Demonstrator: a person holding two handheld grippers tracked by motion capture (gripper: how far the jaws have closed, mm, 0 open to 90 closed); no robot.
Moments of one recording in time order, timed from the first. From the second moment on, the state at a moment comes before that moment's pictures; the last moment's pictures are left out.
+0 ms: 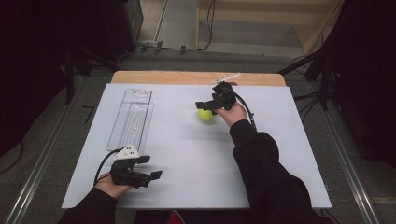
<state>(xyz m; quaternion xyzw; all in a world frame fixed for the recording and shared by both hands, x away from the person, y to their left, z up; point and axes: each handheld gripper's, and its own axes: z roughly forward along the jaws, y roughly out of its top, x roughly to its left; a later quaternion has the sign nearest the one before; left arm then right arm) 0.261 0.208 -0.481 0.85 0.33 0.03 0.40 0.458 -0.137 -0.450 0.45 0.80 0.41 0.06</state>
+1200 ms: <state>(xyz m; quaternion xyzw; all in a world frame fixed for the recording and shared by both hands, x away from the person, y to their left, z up) 0.260 0.209 -0.480 0.85 0.33 0.03 0.41 0.460 -0.129 -0.475 0.45 0.81 0.38 0.07</state>
